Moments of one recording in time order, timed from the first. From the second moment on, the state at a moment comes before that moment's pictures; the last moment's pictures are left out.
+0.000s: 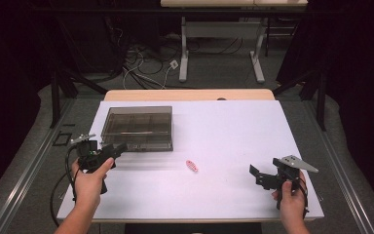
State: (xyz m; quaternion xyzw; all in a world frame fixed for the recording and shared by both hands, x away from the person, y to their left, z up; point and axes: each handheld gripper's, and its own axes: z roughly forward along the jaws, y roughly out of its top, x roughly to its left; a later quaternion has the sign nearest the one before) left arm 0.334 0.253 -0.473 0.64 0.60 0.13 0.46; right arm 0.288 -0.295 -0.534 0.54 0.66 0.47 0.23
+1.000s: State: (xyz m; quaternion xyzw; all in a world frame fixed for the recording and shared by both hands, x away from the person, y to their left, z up) left arm 0.368 0.283 -0.451 0.71 0.57 0.21 0.36; right arm 0.289 -0.294 -0.535 0.54 0.66 0.47 0.23
